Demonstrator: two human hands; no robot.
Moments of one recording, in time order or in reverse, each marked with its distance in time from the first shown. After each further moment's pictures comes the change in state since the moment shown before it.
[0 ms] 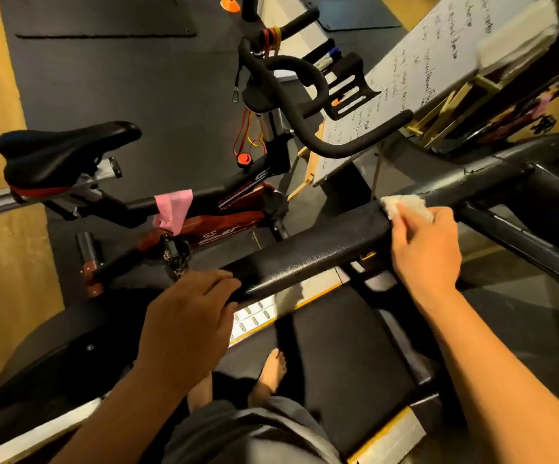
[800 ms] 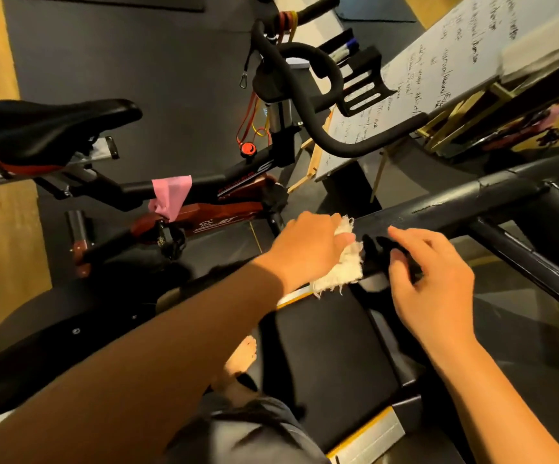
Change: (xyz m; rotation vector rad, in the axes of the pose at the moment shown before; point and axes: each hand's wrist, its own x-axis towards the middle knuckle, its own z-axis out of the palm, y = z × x) left_hand 0.149 0.074 0.049 -0.255 -0.429 -0.051; right_hand -0.030 -0.012 -0.022 0.194 -0.022 -0.351
